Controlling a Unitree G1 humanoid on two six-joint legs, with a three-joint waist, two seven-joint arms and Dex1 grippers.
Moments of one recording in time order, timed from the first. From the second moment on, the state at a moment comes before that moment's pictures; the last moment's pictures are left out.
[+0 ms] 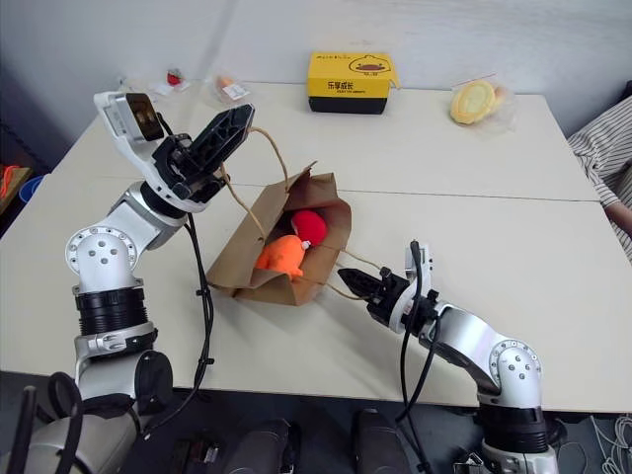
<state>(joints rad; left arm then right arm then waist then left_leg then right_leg) -0.81 0.31 0.35 0.10 -1.11 0.86 -0.75 -0.22 -0.36 -0.14 -0.26 1.95 0.91 -0.43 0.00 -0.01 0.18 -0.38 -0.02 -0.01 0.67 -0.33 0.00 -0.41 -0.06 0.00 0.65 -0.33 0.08</state>
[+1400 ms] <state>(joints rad) -0.71 0.37 0.14 0.00 -0.75 0.61 -0.85 -0.56 -0.96 -0.29 -0.11 1.82 1.16 0.25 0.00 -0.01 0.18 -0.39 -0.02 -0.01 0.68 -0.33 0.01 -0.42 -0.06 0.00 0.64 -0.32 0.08</state>
